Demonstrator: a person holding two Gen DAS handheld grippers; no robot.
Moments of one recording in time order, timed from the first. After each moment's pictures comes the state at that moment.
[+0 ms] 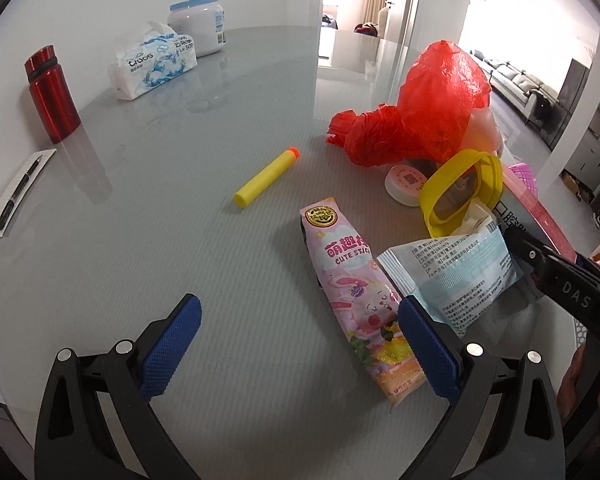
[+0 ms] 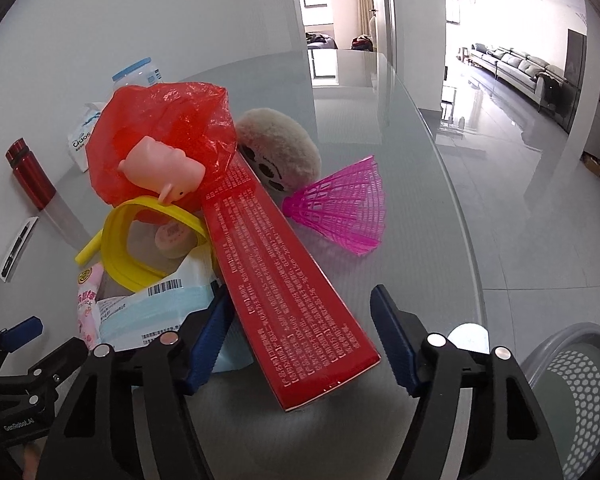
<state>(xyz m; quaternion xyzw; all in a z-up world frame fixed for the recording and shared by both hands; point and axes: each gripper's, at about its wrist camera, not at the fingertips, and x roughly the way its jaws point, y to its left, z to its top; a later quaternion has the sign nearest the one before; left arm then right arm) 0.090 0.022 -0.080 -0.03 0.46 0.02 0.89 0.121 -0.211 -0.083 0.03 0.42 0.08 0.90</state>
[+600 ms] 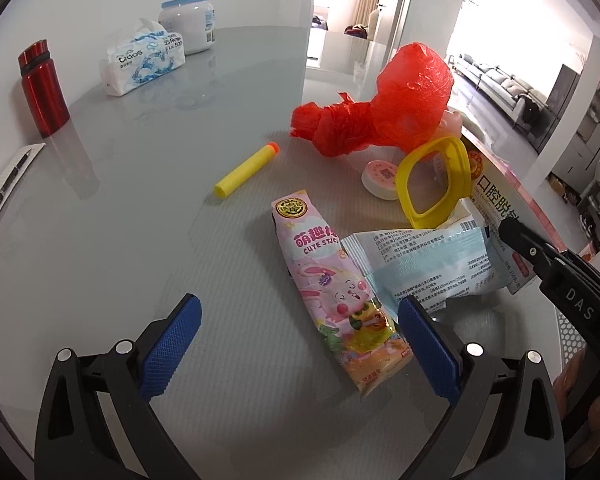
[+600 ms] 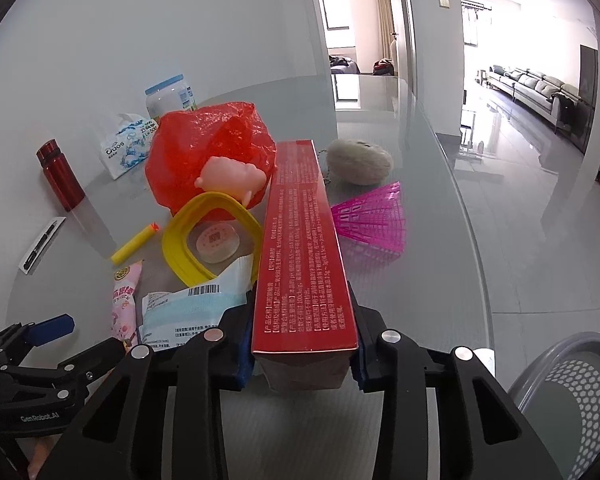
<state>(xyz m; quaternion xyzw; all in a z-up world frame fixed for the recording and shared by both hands) 0.082 0.012 -0.081 -0.05 0.46 0.00 0.89 0.088 -0.214 -0.067 0.04 0.37 0.12 0.92</state>
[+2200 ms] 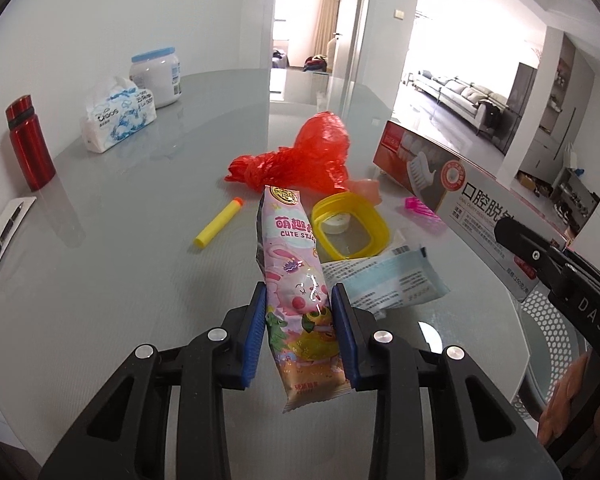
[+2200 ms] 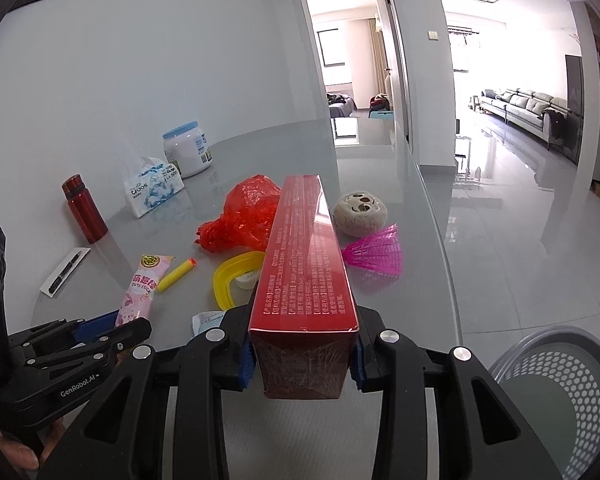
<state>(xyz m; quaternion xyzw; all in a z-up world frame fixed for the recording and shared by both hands) 0.051 -0.002 -0.037 -0.02 0.39 -0.07 0.92 0.031 -0.214 -0.018 0.06 0.30 0.11 0.95</state>
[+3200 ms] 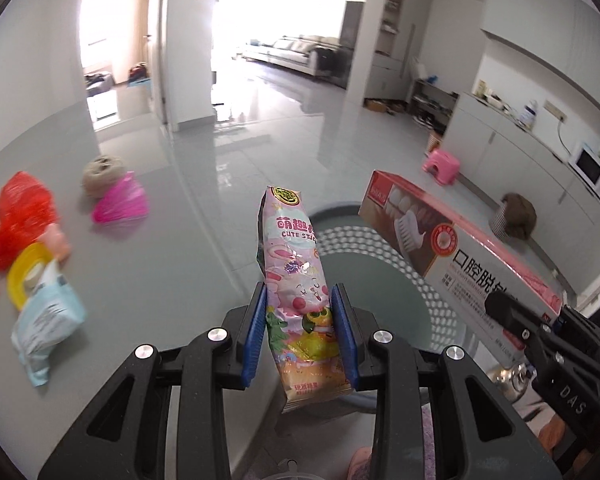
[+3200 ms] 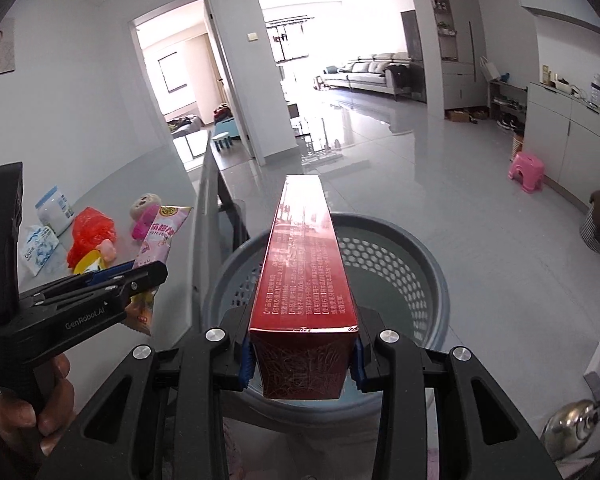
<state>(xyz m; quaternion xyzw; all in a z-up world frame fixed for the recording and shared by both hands) 0.009 -0.233 -0.045 0.09 0.38 -0.36 0.84 -0.162 -0.394 -0.043 0.17 0.31 -0.17 0.92</state>
